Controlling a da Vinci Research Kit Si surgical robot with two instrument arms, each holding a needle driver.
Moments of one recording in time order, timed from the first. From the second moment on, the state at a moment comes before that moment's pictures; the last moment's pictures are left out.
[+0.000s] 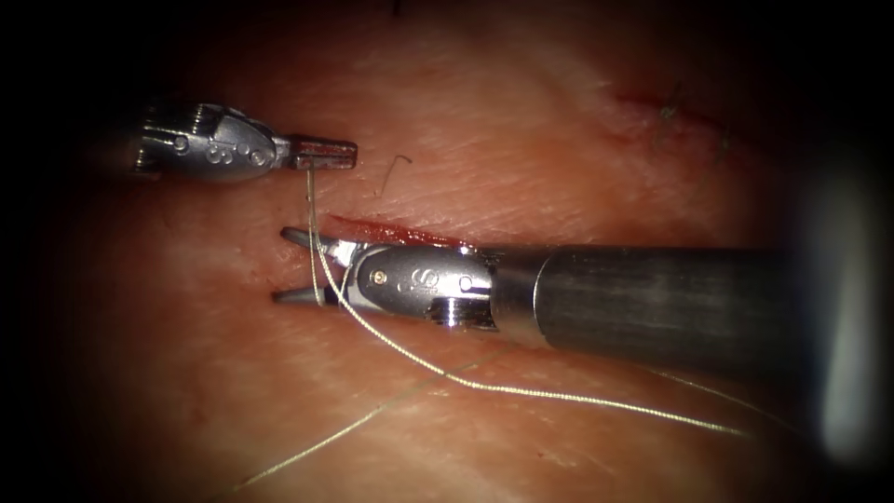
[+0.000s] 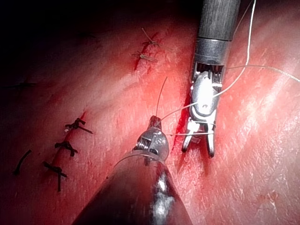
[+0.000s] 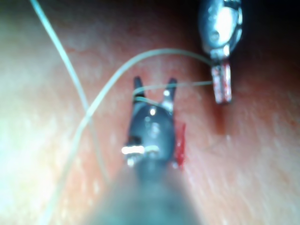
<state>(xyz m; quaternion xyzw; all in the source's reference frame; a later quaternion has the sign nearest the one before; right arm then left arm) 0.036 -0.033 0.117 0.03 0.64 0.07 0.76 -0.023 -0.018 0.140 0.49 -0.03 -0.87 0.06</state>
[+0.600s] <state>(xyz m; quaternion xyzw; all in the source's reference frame) 0.036 -0.033 0.117 0.03 0.64 0.07 0.76 -0.023 -0.018 0.140 0.49 -0.03 -0.87 0.06</state>
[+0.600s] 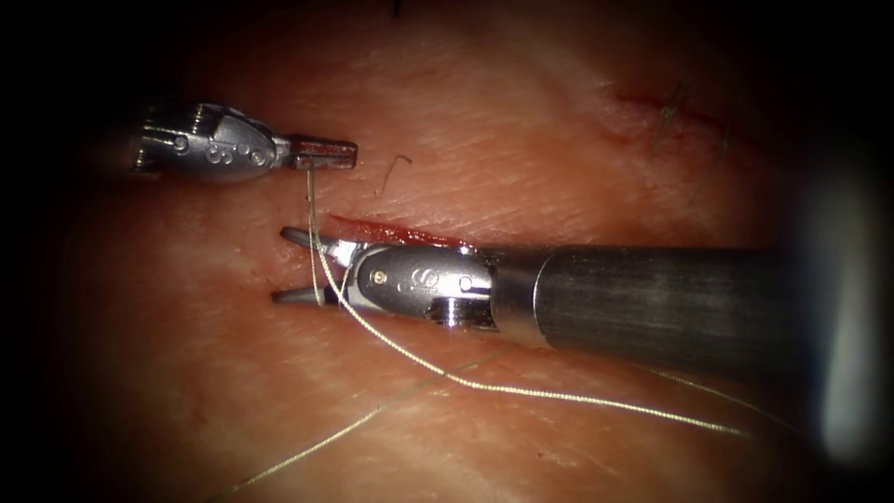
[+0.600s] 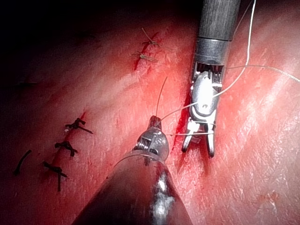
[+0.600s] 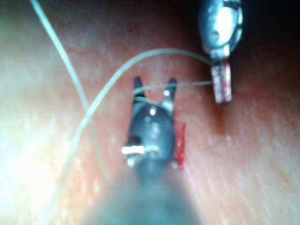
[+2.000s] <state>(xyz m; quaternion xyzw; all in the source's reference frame) 0.037 -0.035 0.117 0.06 0.62 0.06 0.78 -0.023 -0.018 0.140 0.49 -0.03 -0.87 0.06</state>
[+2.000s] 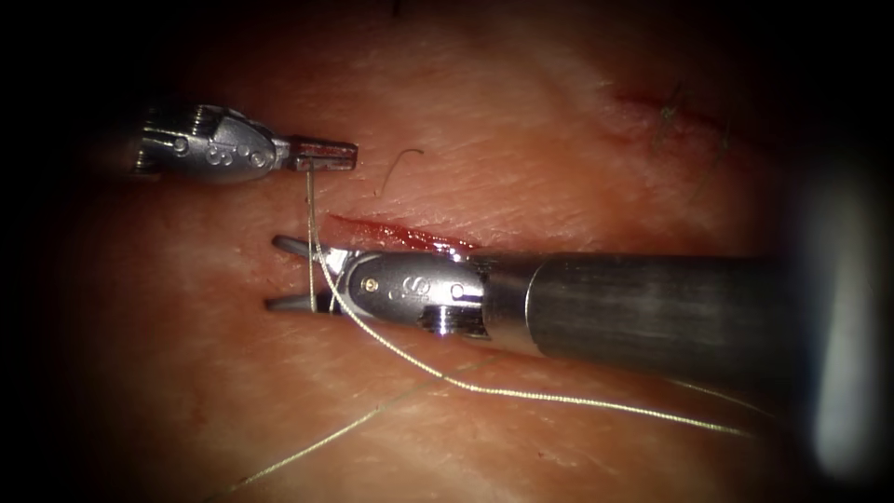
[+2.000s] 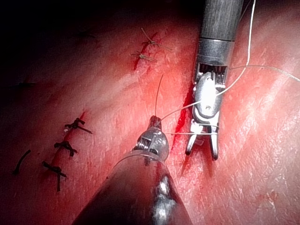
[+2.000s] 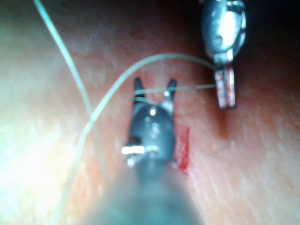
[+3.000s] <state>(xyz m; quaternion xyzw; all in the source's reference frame) 0.037 -0.035 0.117 0.05 0.62 0.06 0.78 -0.021 -0.019 0.141 0.55 0.00 -0.84 -0.04</state>
